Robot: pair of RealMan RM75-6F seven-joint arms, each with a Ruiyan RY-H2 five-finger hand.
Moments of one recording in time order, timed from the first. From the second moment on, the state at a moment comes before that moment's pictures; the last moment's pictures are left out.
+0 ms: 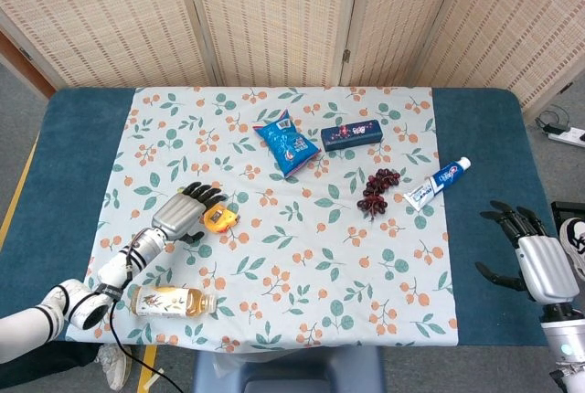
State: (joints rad) left arm -0.81 -1.48 -0.10 -1.15 1.50 0.71 -0.09; right arm 0.13 -1.00 0.07 -1.75 -1.50 1.42 0.18
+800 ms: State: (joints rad) left arm -0.87 -1.58 -0.06 -1.01 1.47 0.67 -0.13; right arm 0.12 -1.00 0.07 -1.76 -1.49 1.42 0.17
